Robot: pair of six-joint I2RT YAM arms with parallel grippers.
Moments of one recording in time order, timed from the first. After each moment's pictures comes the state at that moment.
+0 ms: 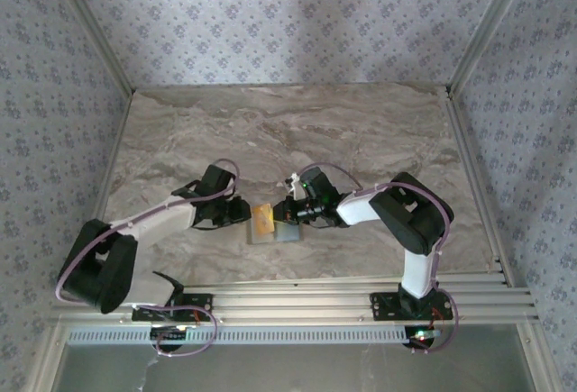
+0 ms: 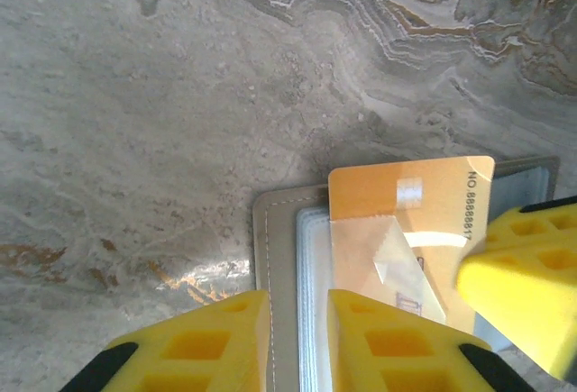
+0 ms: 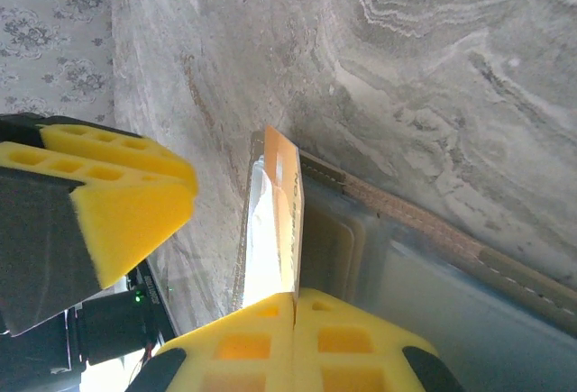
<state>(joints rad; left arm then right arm) -0.50 1.35 0.65 -0.39 0.25 -0.68 0.75 1.86 0.77 0.42 -0.63 0.88</state>
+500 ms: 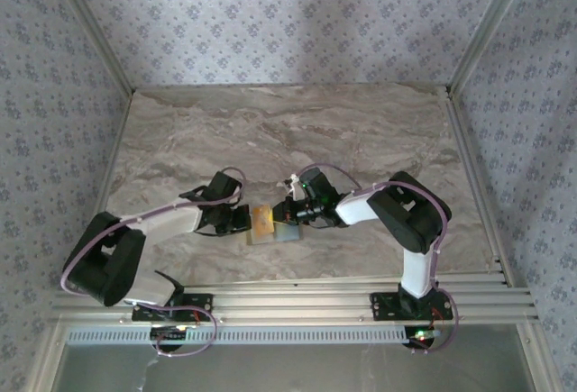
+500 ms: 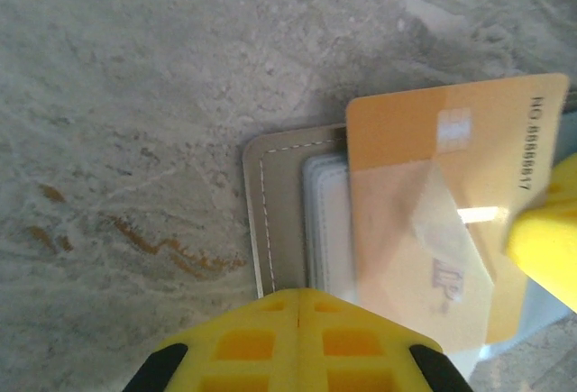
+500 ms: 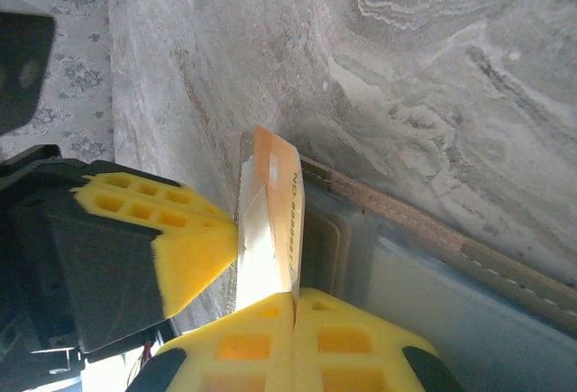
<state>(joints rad) -0.56 1.42 0.62 -0.38 0.26 -0.69 0.75 1.88 0.77 0.42 -0.64 0.88</state>
